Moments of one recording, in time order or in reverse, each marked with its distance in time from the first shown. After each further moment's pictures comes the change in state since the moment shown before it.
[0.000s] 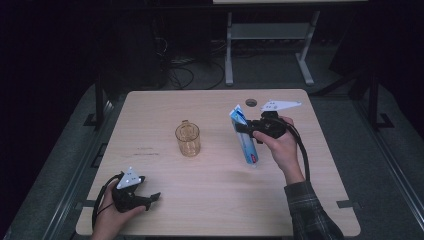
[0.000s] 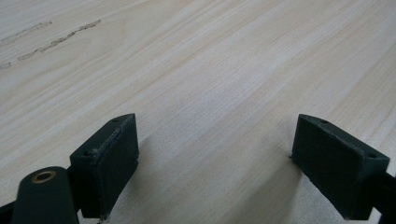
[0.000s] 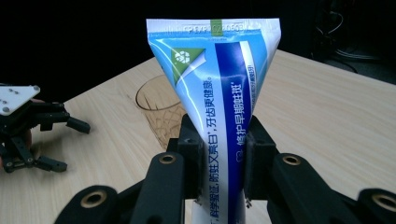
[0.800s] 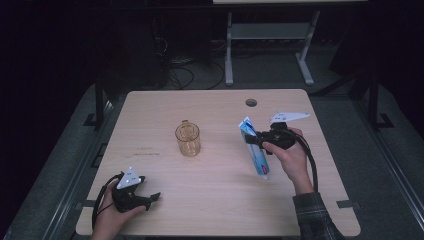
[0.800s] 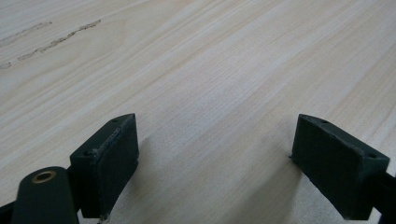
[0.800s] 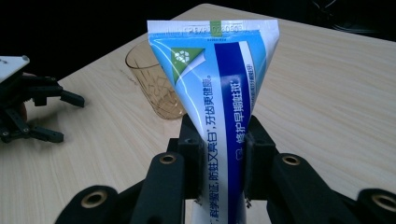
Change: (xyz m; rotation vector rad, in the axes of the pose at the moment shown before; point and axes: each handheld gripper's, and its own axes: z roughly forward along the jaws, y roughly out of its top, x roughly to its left) left arm 0.000 0.000 0.000 0.000 0.000 0.000; right arm -0.009 -0.036 -0.017 0.057 -0.017 0.040
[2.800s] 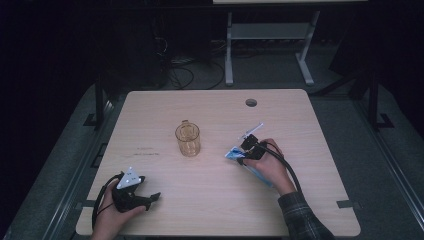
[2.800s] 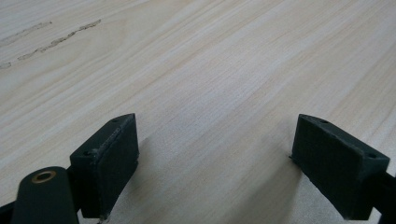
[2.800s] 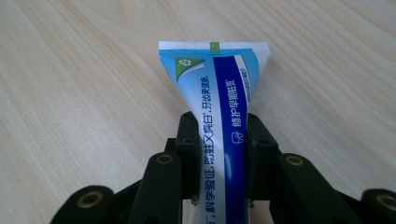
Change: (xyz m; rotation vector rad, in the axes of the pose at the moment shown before) left arm 0.000 0.000 0.000 0.000 -0.001 -0.002; right arm 0.003 -0.036 0.086 0.518 -0.147 -0.081
